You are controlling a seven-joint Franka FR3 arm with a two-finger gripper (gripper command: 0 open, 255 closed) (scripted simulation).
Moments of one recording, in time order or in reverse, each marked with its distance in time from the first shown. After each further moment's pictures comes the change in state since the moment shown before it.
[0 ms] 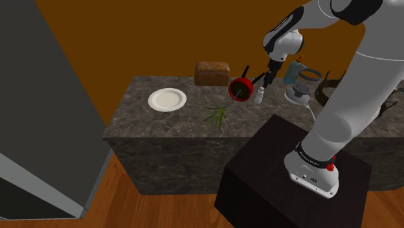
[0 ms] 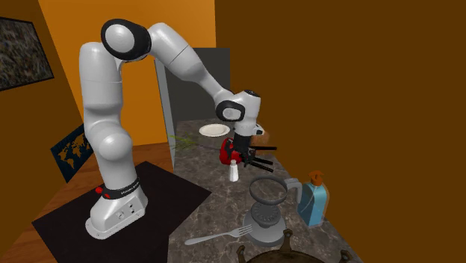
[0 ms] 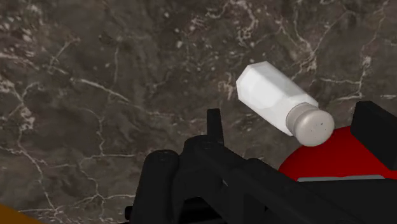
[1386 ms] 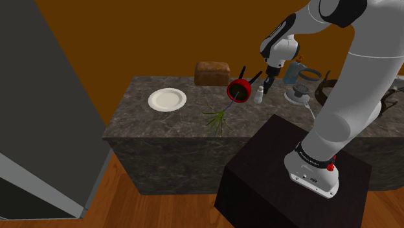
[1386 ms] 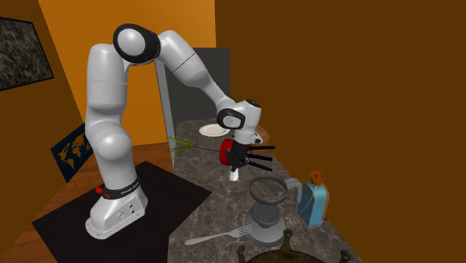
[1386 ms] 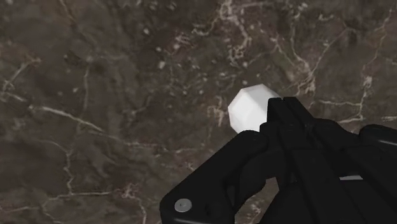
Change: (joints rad) arm -0.018 0.085 0.023 0.003 0.066 -0.003 -0.062
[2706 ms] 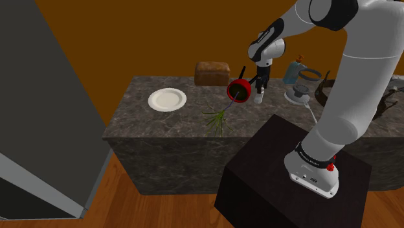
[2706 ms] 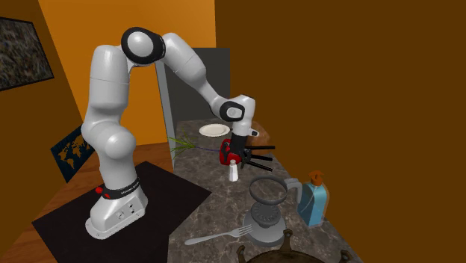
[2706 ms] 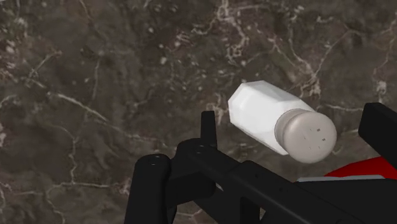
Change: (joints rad) arm 0.146 0.048 -0.017 0.070 -0.249 -0.063 0.316
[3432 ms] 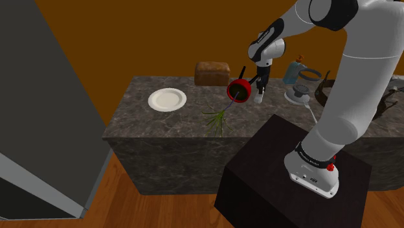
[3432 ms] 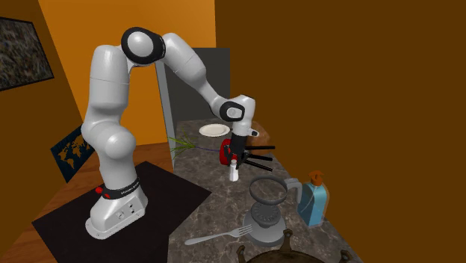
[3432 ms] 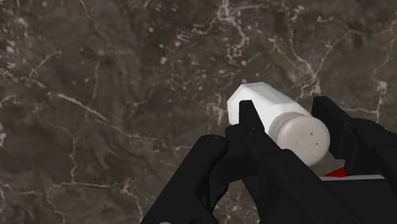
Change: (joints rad) arm 0.000 0.000 0.000 0.000 0.000 0.001 -0.001
